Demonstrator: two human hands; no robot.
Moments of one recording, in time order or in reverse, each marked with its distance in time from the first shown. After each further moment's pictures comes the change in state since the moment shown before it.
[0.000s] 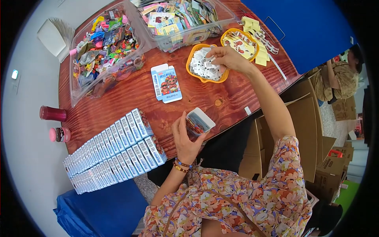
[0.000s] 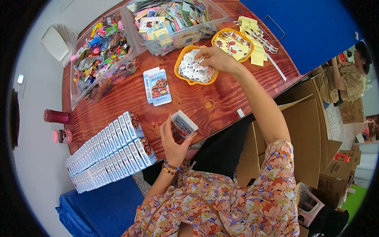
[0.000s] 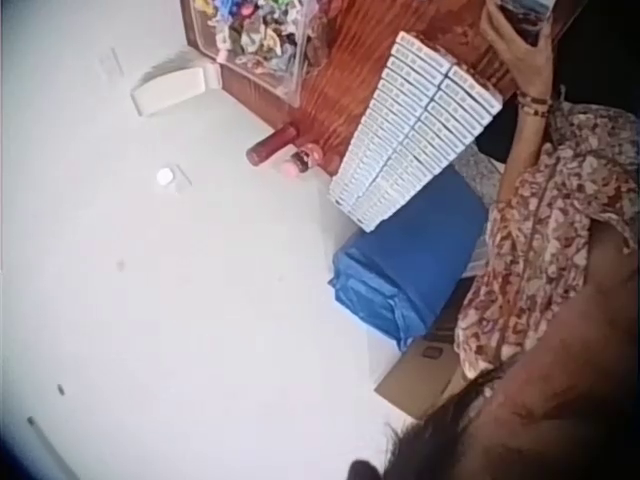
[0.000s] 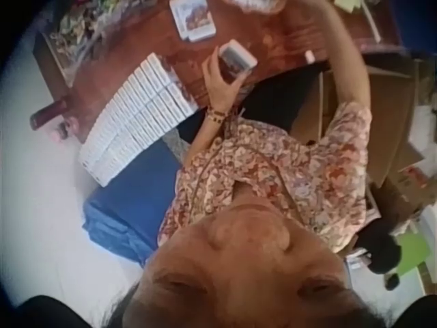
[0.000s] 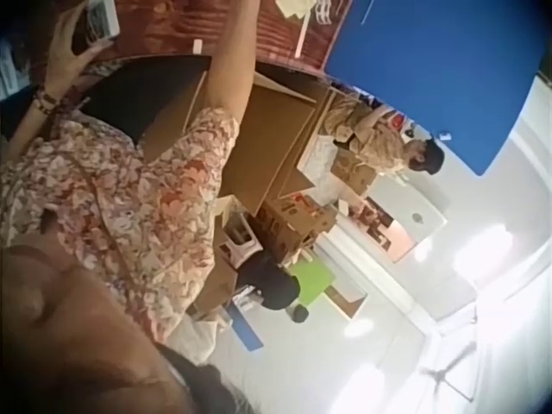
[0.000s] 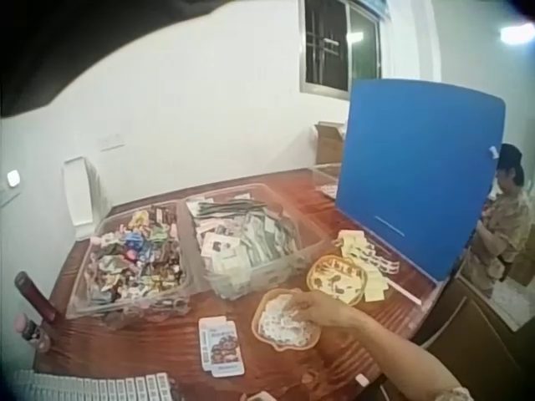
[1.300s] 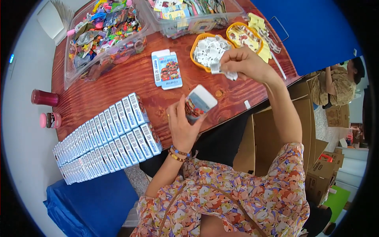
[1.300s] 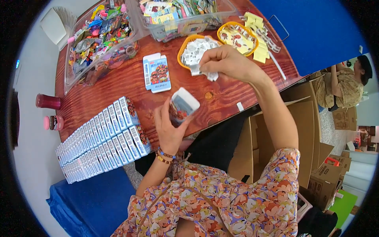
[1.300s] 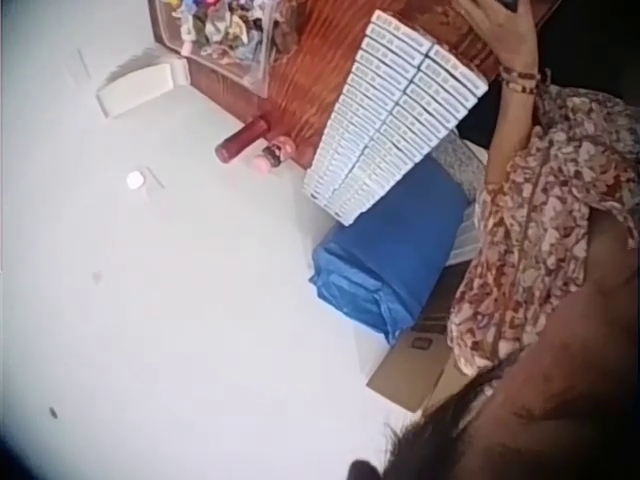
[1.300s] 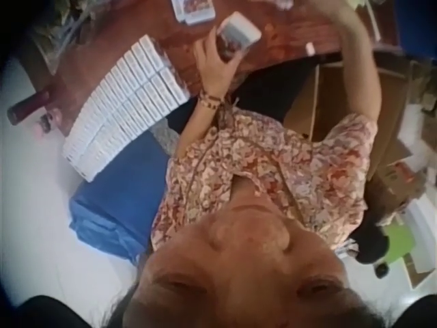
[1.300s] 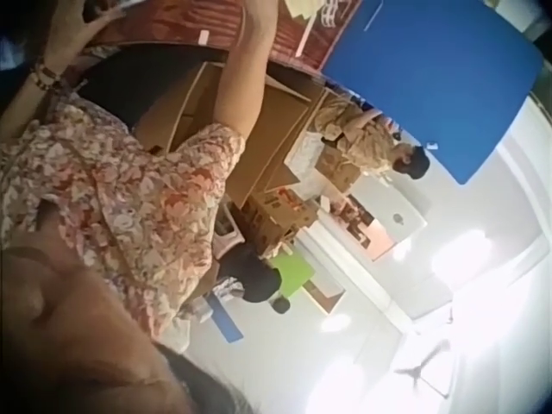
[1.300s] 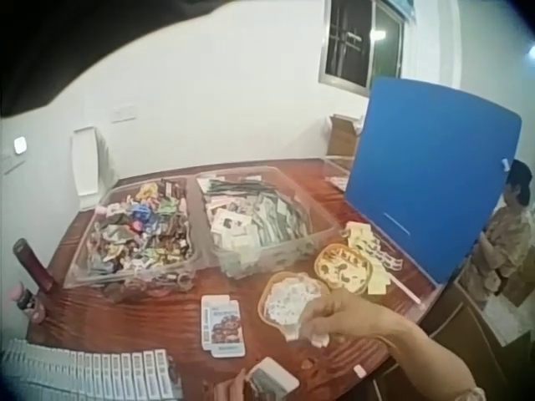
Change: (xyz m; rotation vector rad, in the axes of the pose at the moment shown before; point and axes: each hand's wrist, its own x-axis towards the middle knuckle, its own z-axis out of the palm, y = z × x) left_hand 0.016 0.003 0.001 0.090 0.047 -0.027; right_hand -0.072 -0.074 0.027 -0.003 -0.116 -0.030
